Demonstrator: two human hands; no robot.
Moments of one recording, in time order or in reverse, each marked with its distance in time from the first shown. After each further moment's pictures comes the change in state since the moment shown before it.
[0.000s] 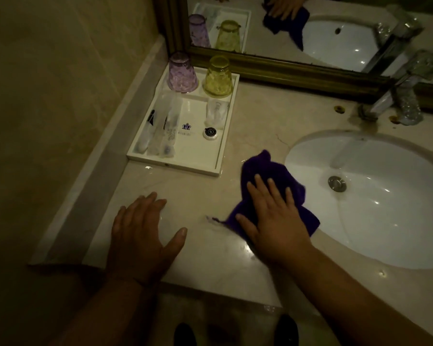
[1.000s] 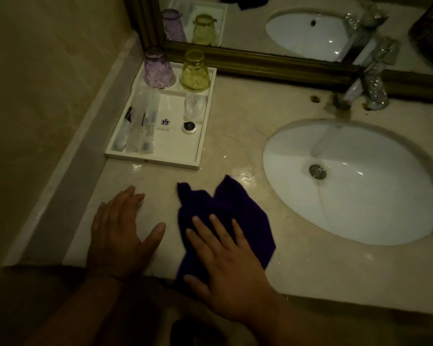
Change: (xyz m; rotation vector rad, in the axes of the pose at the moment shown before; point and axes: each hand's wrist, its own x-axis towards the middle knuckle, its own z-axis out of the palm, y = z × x) left_hand -0.001 -0.003 0.001 -0.050 0.058 0.081; right_hand -0.078 -0.055 0.035 0.062 -0.022 -0.301
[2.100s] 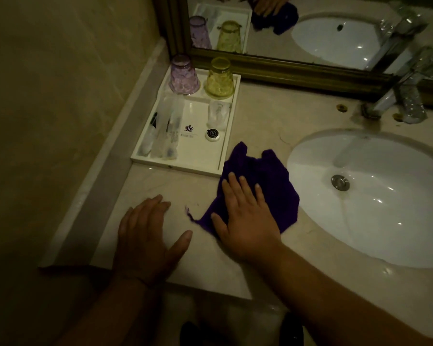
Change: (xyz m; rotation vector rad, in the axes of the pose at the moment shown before) left_hand 0.006 0.003 -0.006 0.089 -0.123 -0.077; right_hand 0.092 0.026 -0.027 -0.005 0.069 0.217
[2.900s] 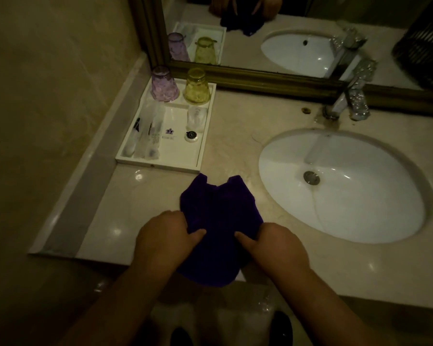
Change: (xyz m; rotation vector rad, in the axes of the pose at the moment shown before) left_hand -0.004 0.082 -0.006 -0.037 -0.253 -0.088; right_hand -0.099 0.044 -0.037 0.170 -0.182 0.547
